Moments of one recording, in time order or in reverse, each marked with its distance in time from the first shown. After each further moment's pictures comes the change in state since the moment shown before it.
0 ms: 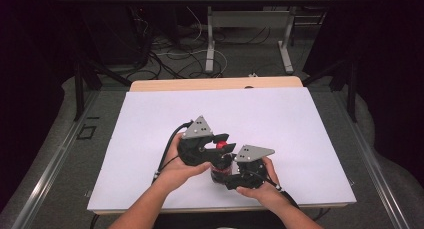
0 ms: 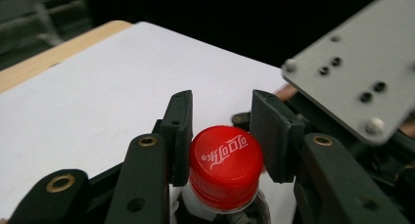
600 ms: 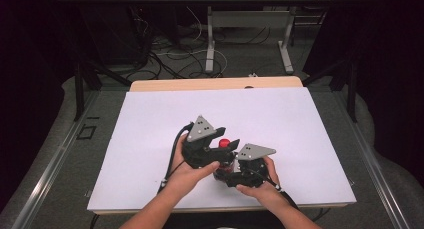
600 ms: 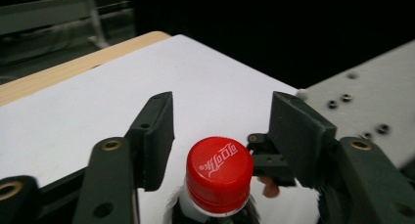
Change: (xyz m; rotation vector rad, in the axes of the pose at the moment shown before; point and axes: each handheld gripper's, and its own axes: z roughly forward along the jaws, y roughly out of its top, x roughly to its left) left arm -0.002 0.008 -0.008 -0.031 0.011 -0.044; right arm -0.002 -0.001 -0.001 -0.002 -0.030 0.035
